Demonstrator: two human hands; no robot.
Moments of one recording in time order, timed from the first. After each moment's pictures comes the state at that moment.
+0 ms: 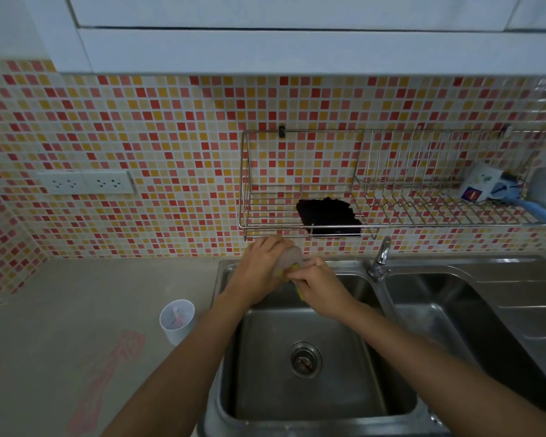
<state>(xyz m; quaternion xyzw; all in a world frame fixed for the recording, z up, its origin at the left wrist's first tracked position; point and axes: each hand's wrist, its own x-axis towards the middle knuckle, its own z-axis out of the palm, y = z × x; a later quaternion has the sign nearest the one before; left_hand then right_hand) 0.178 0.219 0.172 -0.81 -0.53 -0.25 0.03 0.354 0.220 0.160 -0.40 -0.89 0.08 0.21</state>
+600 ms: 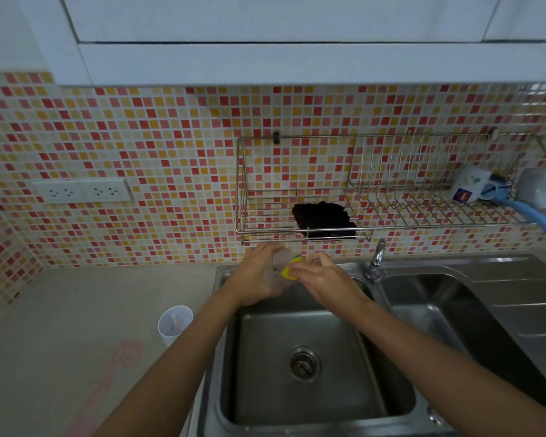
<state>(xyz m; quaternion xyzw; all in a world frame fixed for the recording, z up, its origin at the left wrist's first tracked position) 0.172 0.210 0.185 -0.78 -0.54 -0.27 -0.16 0.375 0.219 0.174 -0.33 -0.91 -0.03 0.25</state>
